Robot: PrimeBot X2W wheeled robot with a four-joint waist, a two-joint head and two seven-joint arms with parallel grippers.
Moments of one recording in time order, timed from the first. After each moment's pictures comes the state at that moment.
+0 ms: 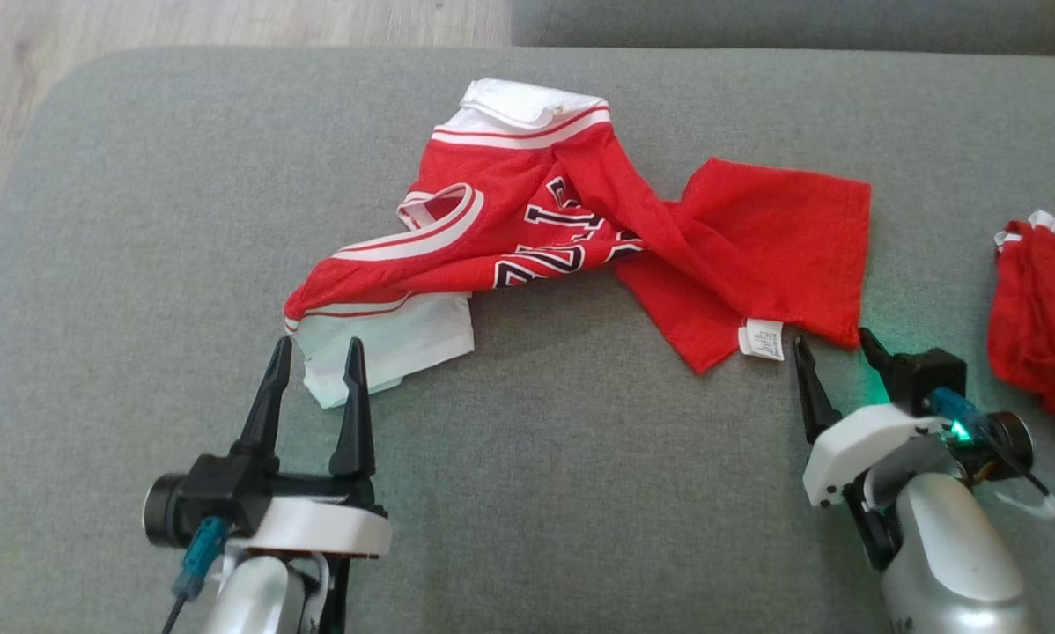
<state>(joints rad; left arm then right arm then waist) -0.13 0.05 -0.21 0.25 -0.24 0.00 -0.25 -0.34 -0.05 -0.05 0.72 -0.08 0.13 -0.13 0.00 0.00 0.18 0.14</state>
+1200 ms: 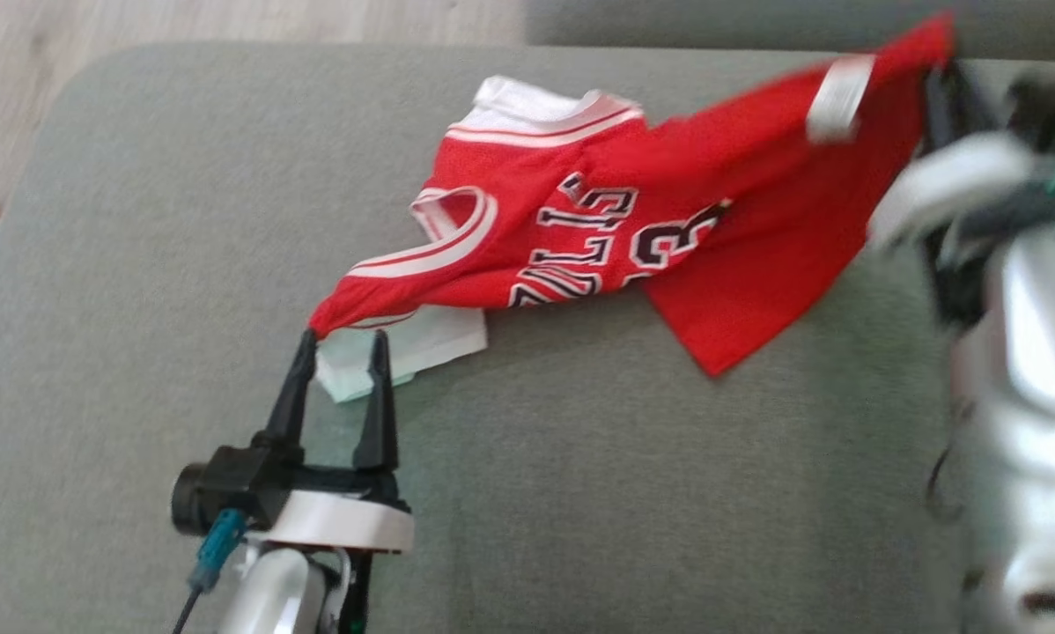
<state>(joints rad) -0.14 0.05 -0.26 0.24 -0.28 0.00 -0.25 -0.65 -0.06 -0.11 0.47 -0.11 0.13 0.00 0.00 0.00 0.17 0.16</state>
